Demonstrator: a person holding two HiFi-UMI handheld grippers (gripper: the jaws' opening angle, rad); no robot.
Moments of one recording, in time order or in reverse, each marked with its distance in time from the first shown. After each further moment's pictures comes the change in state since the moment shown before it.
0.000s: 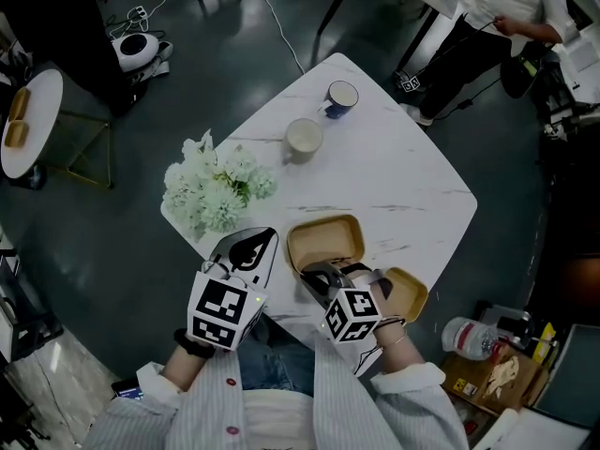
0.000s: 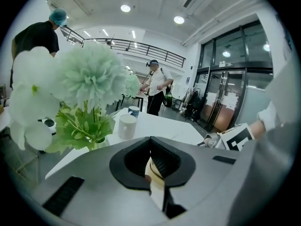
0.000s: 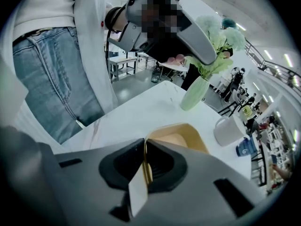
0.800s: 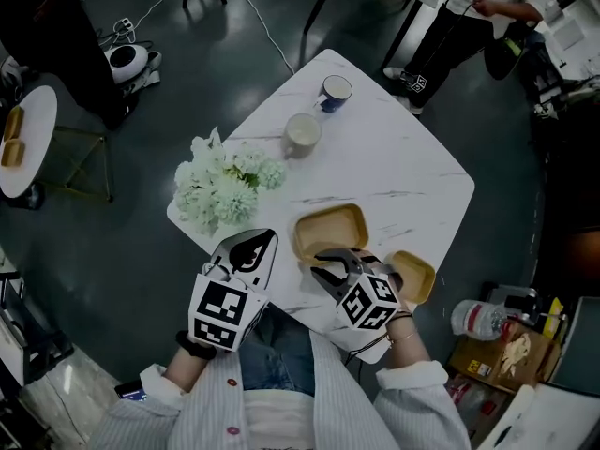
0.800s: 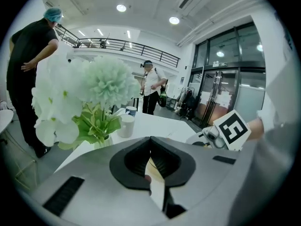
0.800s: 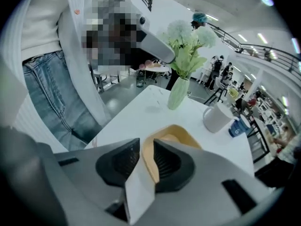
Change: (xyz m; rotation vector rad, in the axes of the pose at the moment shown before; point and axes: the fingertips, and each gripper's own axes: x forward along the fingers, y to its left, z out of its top) left arm -0.025 0.001 -0.005 0.037 0.004 -0.060; right arm -0.021 -0.011 0.013 0.249 -0.051 -0.082
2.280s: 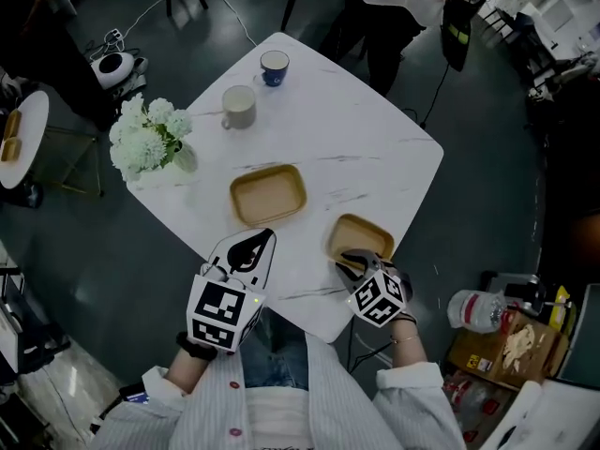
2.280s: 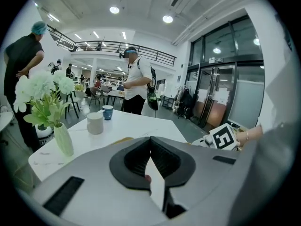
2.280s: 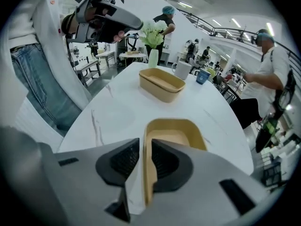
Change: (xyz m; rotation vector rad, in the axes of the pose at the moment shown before) left arm 0.029 -0.164 -0.016 0.032 -0.008 0.012; right arm -0.094 0.041 -0.207 0.237 0.129 -0.161
